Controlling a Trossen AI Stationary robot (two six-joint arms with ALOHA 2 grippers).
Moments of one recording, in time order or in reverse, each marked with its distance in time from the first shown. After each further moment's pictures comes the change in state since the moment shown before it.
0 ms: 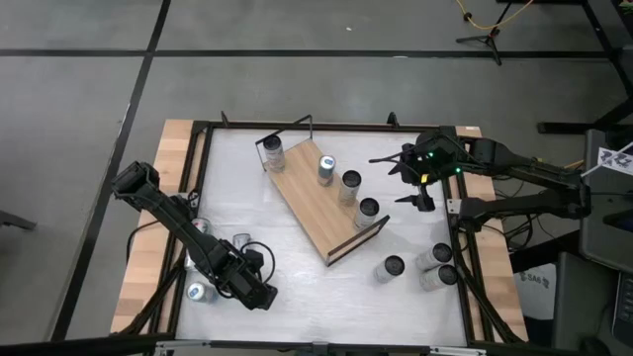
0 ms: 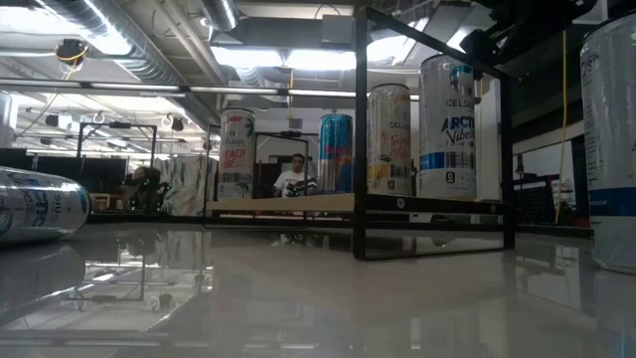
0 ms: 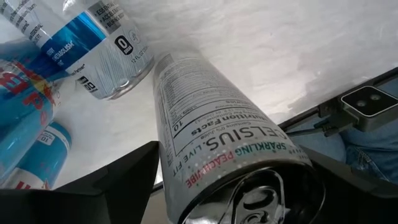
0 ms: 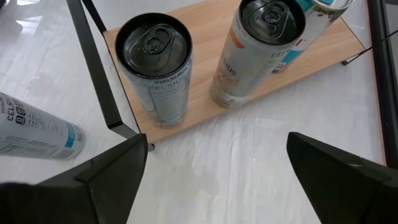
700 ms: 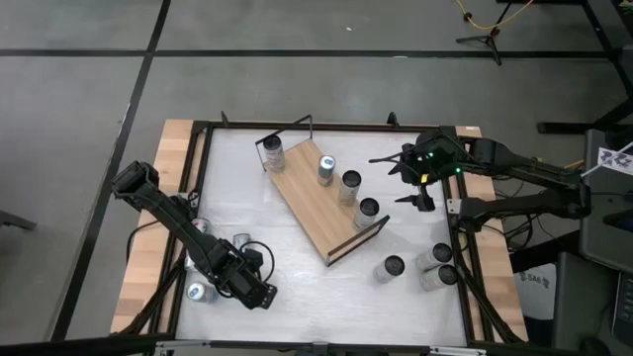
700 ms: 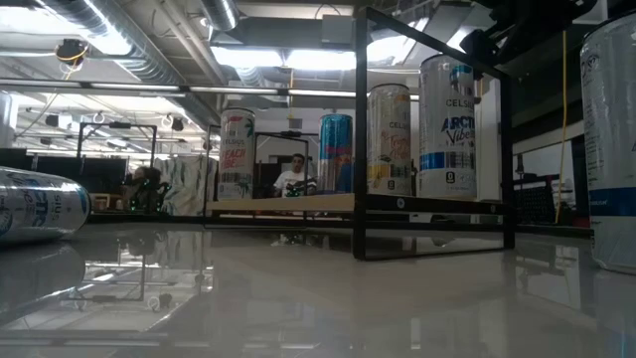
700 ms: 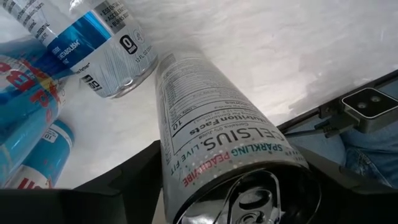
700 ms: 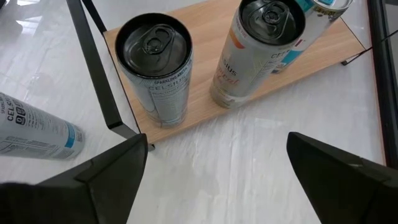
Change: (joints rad) left arm 0.001 -0.001 0.000 -0.005 0.000 -0.010; right arm 0.000 0.000 0.000 0.000 0.000 0.000
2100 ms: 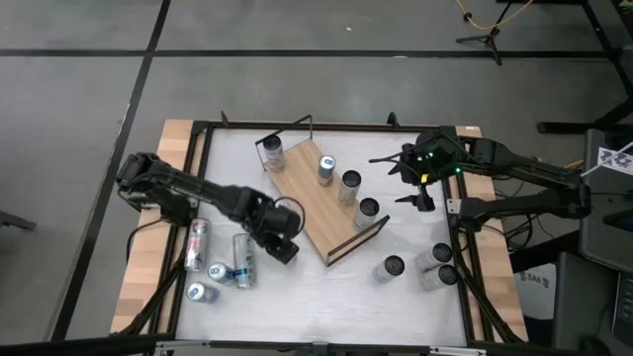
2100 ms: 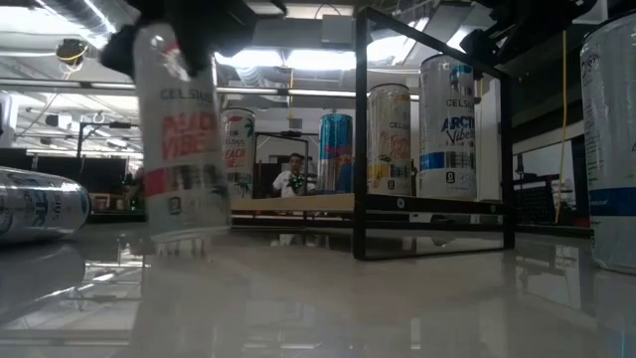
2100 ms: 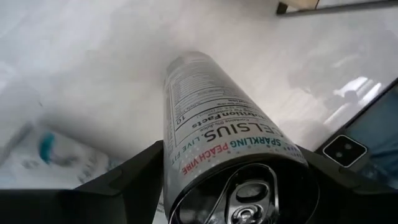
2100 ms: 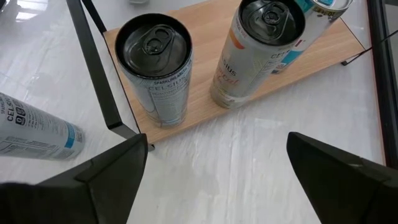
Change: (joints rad) left arm 0.424 -0.034 -0.002 -0.038 0.088 0.716; right arm 0.000 0.000 0.000 0.001 0.000 0.000
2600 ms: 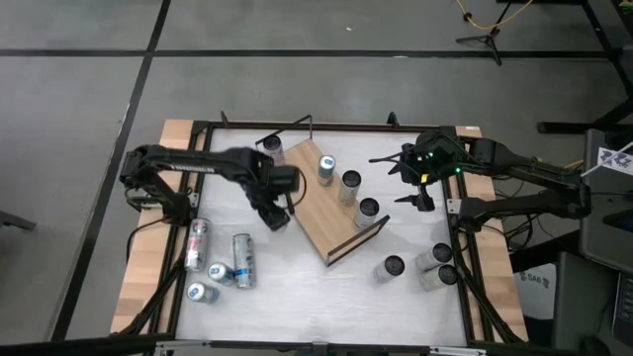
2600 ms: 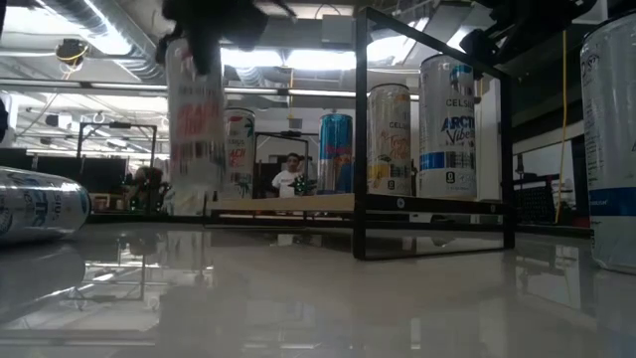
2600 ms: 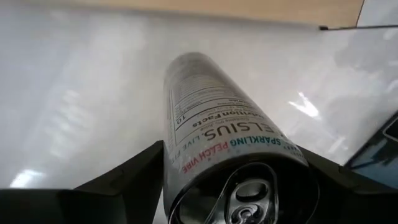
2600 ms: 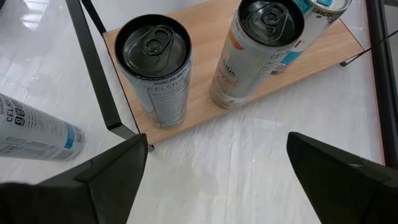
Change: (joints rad) left arm 0.257 0.000 0.196 -0.381 -0.012 0.505; right arm 0.000 0.000 0.000 0.003 0.000 0.000
